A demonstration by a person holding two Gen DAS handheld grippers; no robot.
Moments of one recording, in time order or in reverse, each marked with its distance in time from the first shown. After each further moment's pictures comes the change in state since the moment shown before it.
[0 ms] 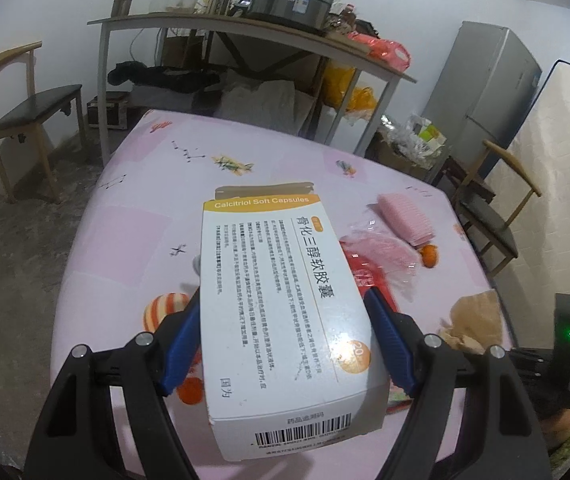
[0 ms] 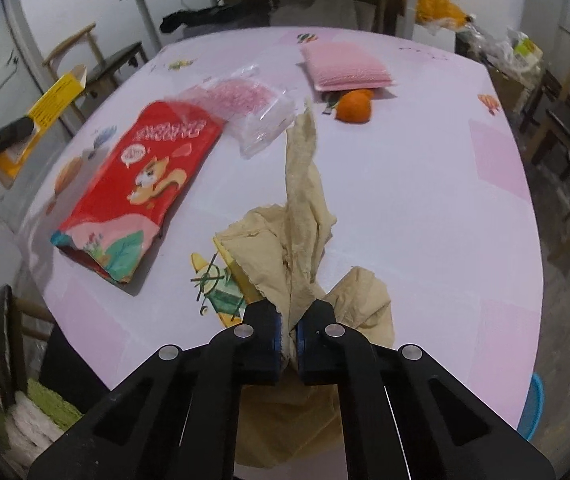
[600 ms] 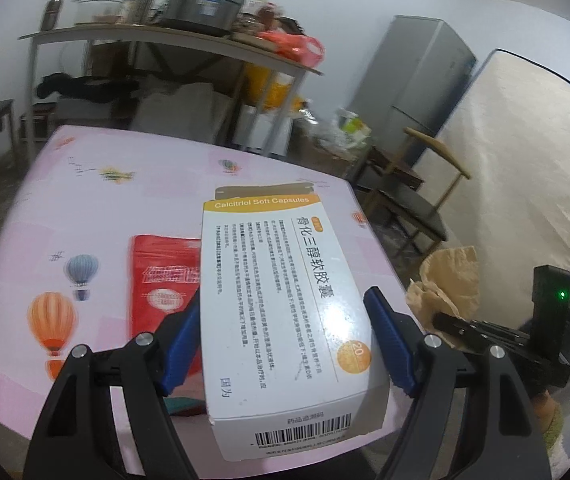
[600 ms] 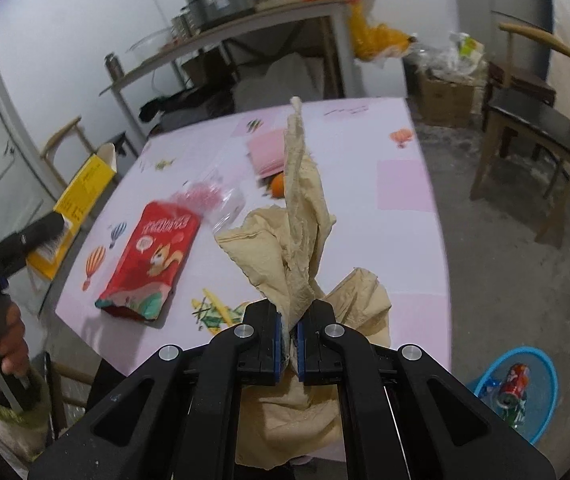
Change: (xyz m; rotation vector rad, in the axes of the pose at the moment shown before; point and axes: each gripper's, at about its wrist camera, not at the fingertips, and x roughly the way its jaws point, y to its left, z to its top) left arm -0.012 -0.114 -0.004 0.082 0.013 -0.251; right arm -0.095 -0.057 -0.014 0.197 -0.223 0.013
